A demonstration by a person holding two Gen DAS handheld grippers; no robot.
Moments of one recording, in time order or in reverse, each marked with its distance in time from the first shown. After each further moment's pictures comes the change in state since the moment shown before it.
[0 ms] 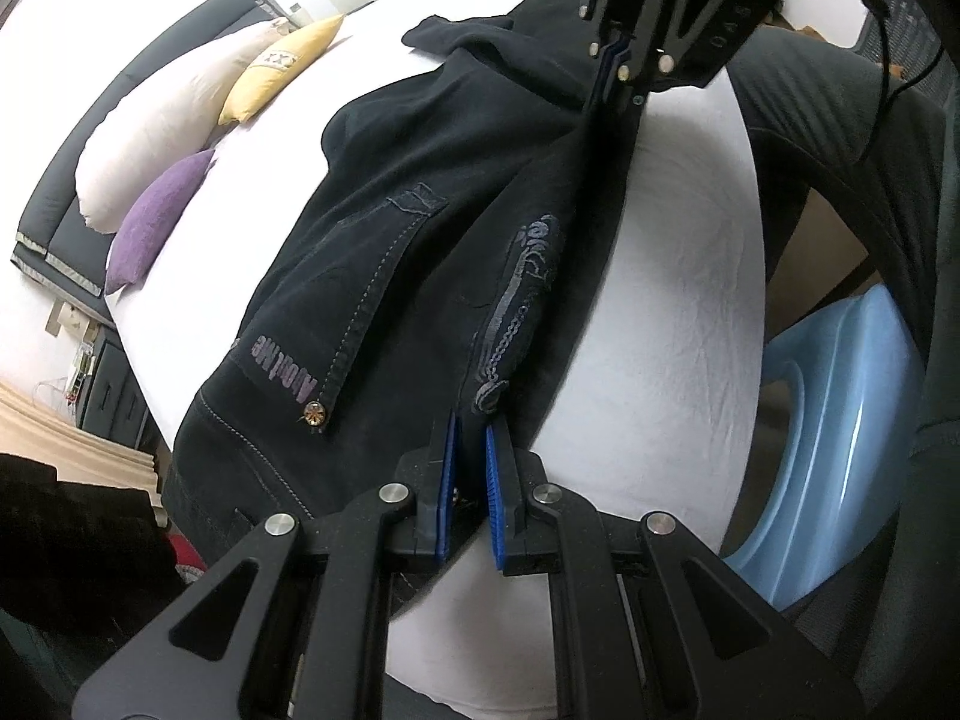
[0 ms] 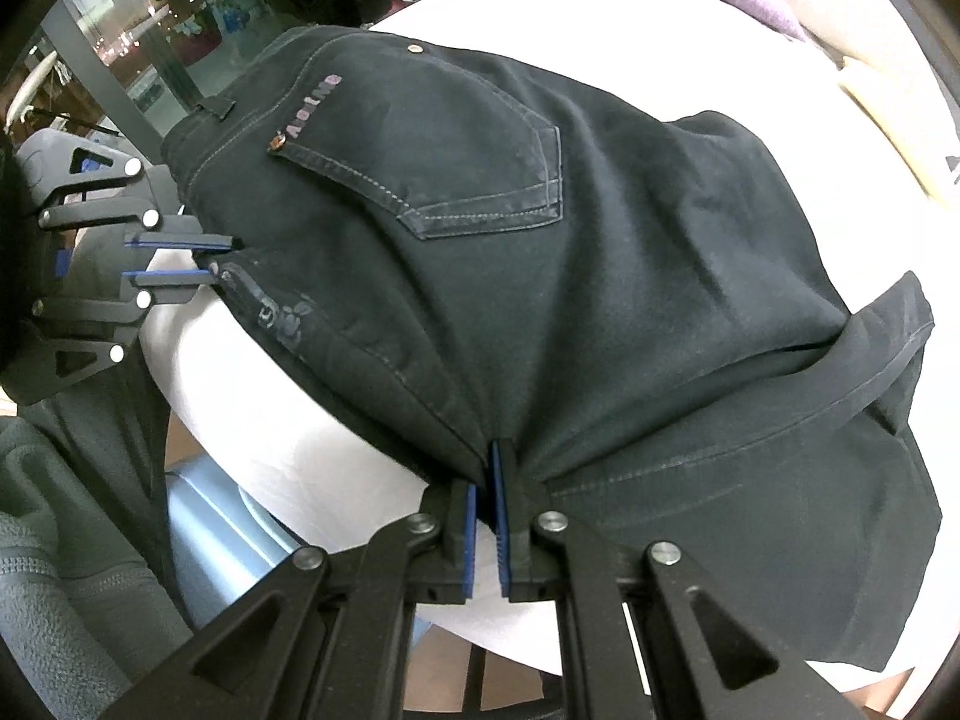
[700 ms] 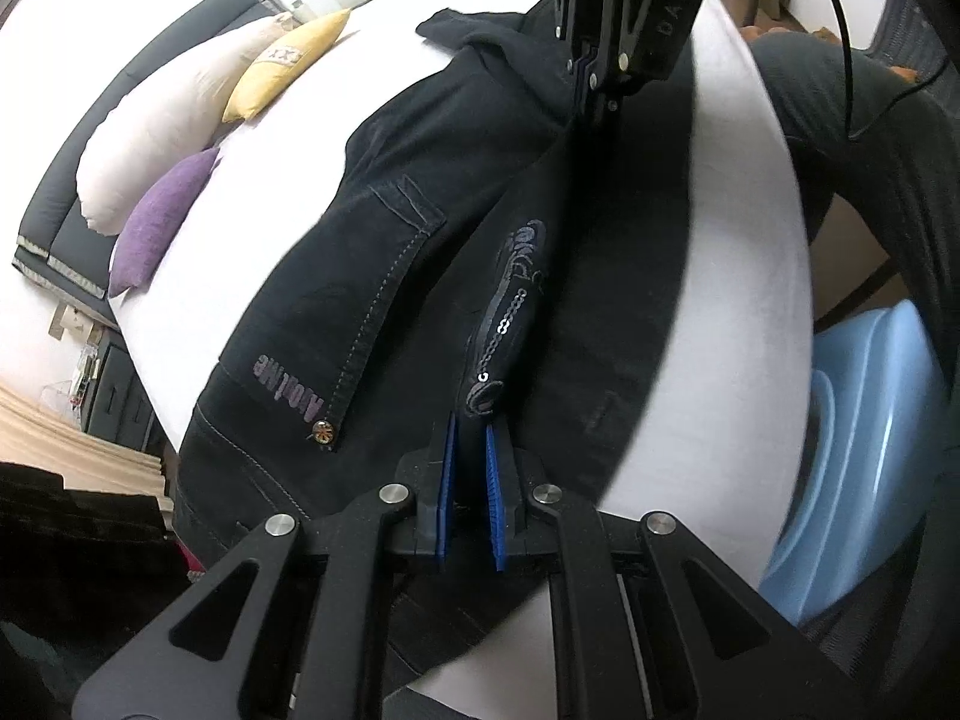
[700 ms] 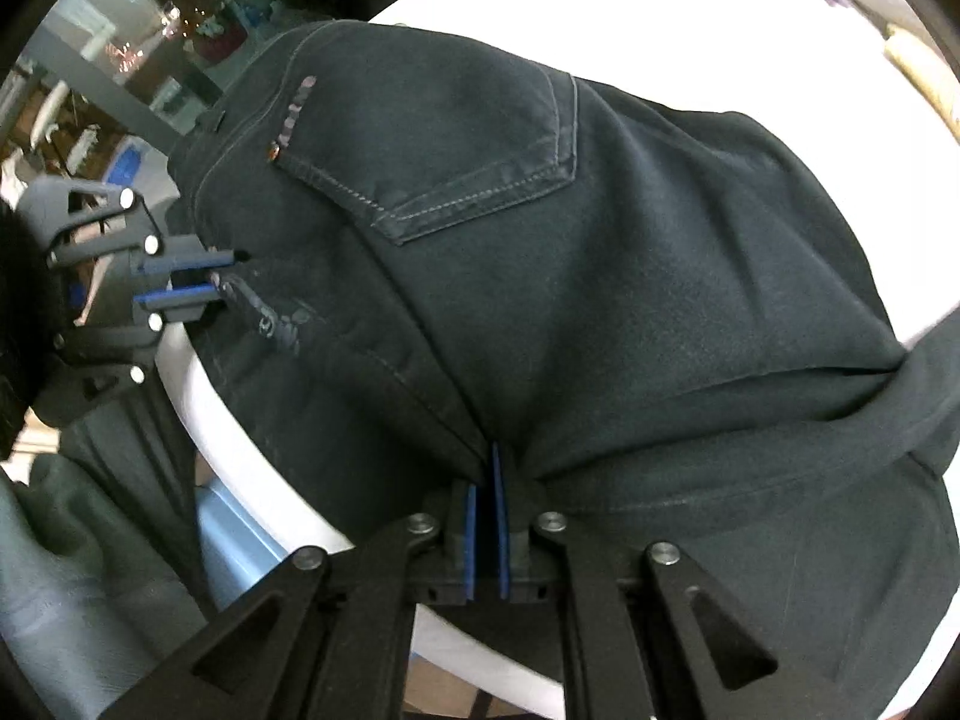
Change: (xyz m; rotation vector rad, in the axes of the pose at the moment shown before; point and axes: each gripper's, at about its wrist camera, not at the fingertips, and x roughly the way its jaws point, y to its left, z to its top) left arm 0.015 0.008 0.012 0.015 0.010 0.012; right arm -0.002 -0.074 -0.032 -0.009 0.075 0.147
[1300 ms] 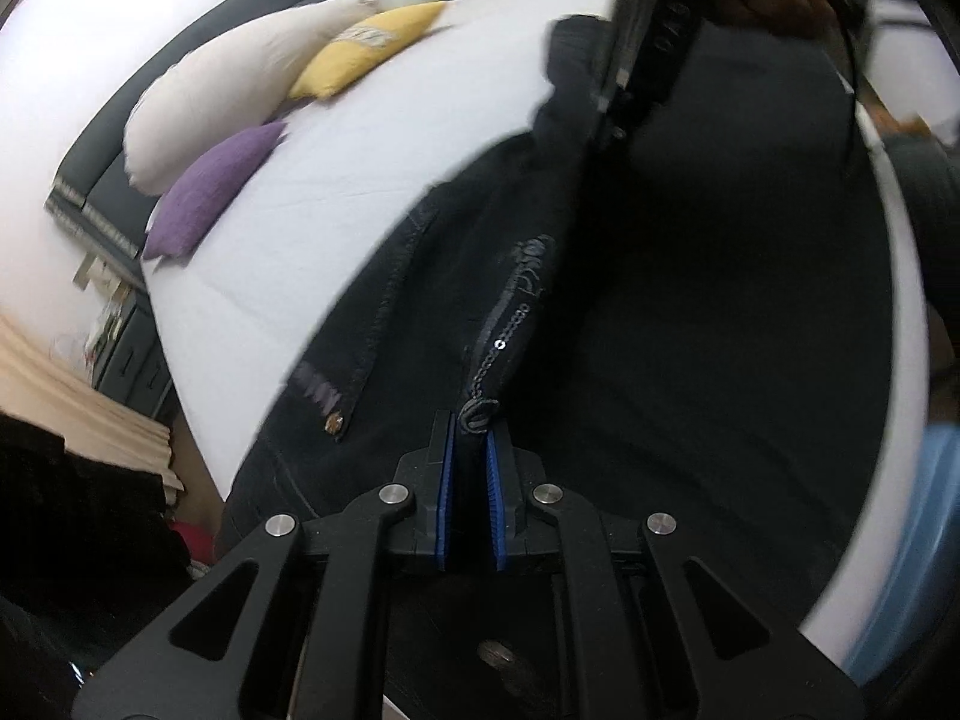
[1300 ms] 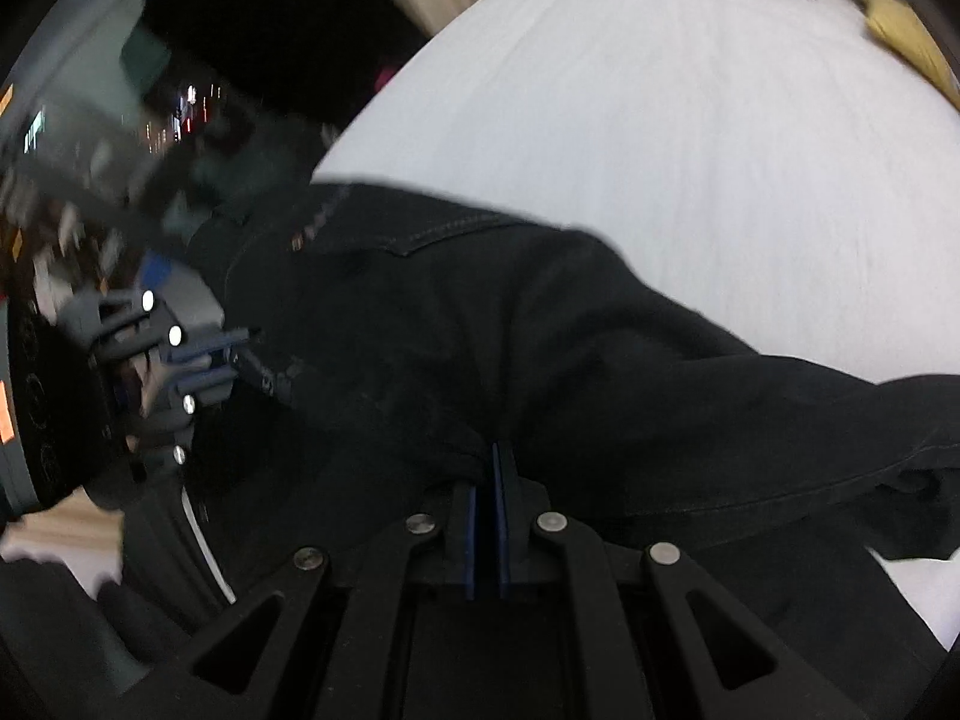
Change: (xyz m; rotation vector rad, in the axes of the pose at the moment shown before) left arm 0.055 0.114 0.042 -0.138 -0.021 0.069; right arm -0.009 -0.101 0.036 0.093 -0.103 0.174
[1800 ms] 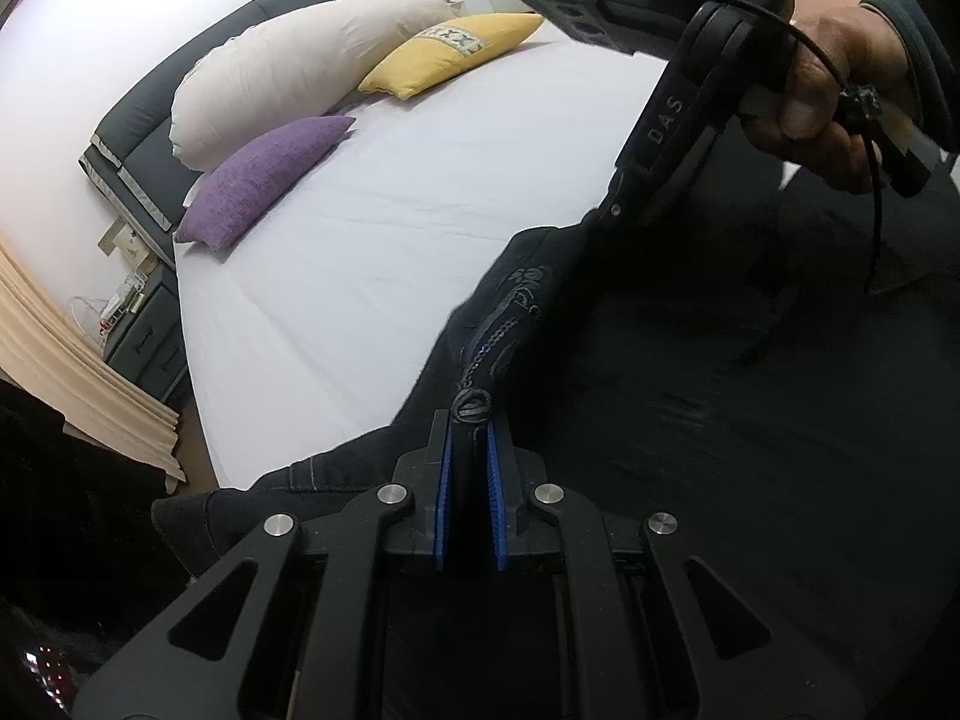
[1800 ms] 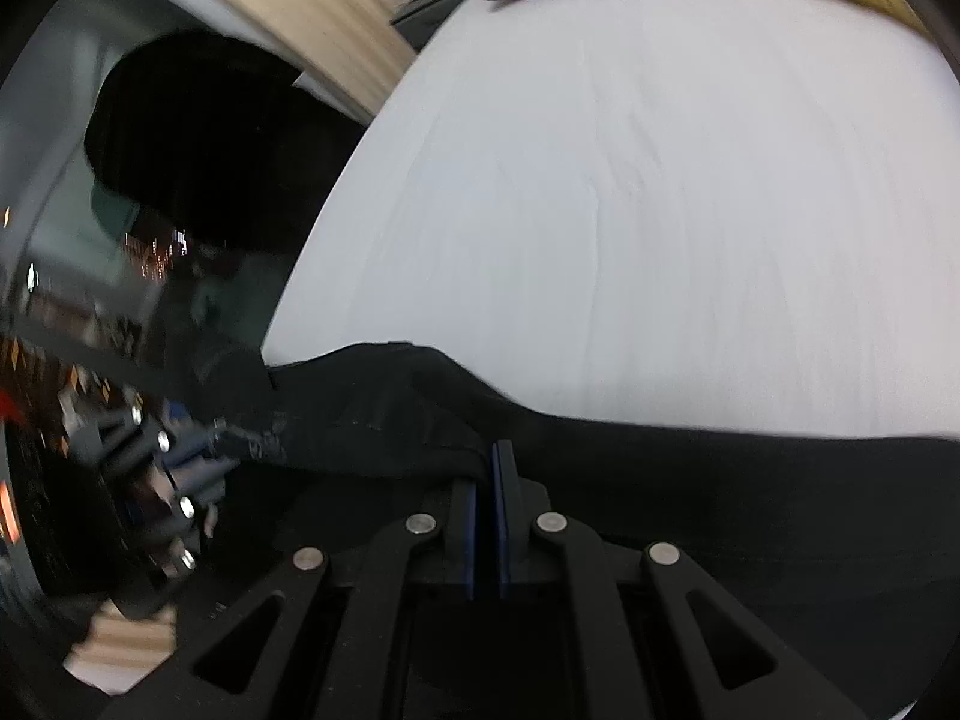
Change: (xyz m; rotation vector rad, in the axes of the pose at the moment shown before) left arm 0.074 0.123 0.062 -0.167 -0.042 0.052; right arm 0.005 -0.088 0.051 0.284 -0.196 0.152
